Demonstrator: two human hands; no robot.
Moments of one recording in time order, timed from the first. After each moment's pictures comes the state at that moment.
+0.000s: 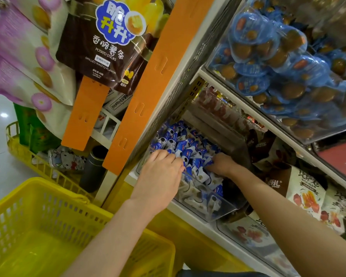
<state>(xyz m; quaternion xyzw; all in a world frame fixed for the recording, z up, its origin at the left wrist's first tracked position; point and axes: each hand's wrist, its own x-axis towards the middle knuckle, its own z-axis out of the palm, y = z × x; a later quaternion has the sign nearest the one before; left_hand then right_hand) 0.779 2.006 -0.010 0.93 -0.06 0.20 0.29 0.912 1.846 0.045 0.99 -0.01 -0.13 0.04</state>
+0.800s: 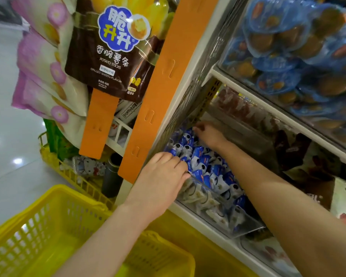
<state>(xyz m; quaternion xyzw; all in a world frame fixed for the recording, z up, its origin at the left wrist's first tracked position) 0.782 2.033 -0.005 0.95 -0.09 0.25 0.19 0.974 1.930 0.039 0.97 0.16 -0.03 -0.17</state>
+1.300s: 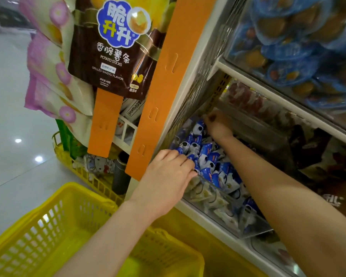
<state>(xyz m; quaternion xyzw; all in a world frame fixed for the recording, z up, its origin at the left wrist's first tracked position) 0.786 2.033 -0.005 0.95 -0.10 0.23 0.19 1.005 1.934 0.024 0.96 0.10 0.07 -0.25</state>
